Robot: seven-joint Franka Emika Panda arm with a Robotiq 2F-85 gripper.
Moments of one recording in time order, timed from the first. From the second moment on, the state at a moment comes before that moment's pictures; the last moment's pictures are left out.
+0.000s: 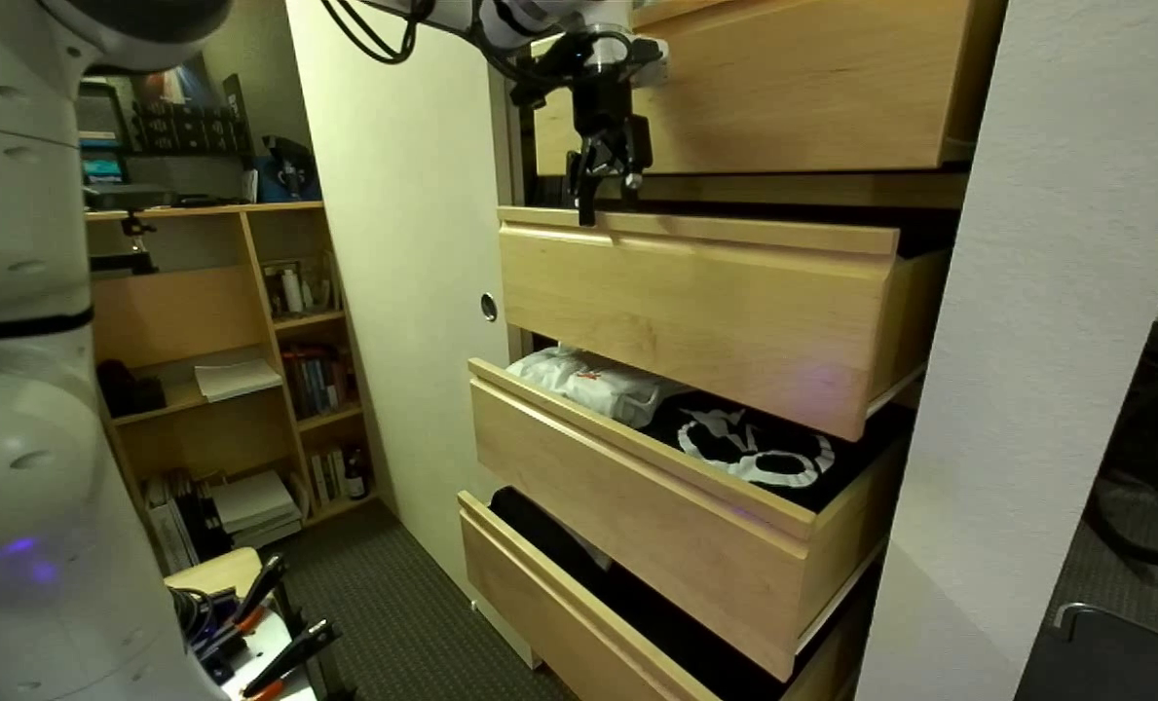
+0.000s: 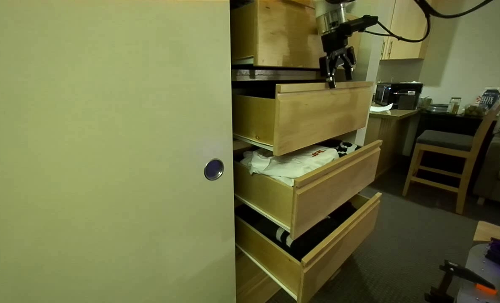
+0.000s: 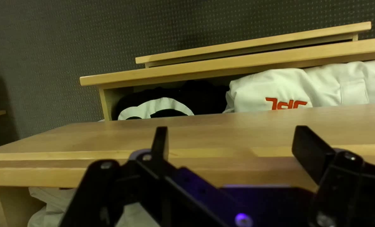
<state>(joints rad) 0.04 0.20 0.01 -1.37 -0.25 1.37 0.20</state>
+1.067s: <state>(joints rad) 0.02 0.33 -0.01 -1.13 -0.09 1.02 0.10</state>
